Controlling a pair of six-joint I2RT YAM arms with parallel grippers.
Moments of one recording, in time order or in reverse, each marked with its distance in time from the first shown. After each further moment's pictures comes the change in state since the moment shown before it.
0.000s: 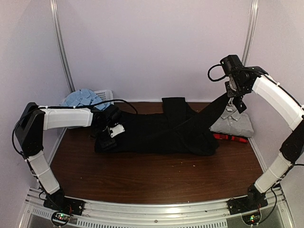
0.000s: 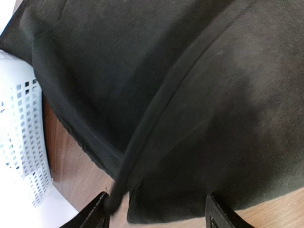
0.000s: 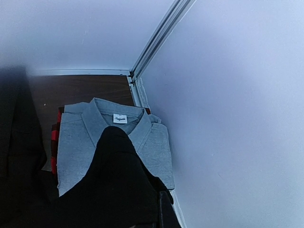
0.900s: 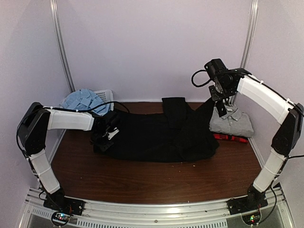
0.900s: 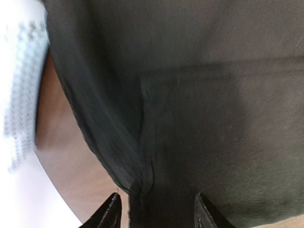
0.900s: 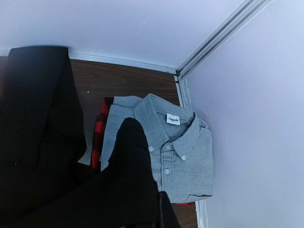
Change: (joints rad) left arm 0.026 0.029 -0.062 0.069 -0.089 -0.233; right arm 0.085 0.136 0.036 0.041 -0.109 -0.003
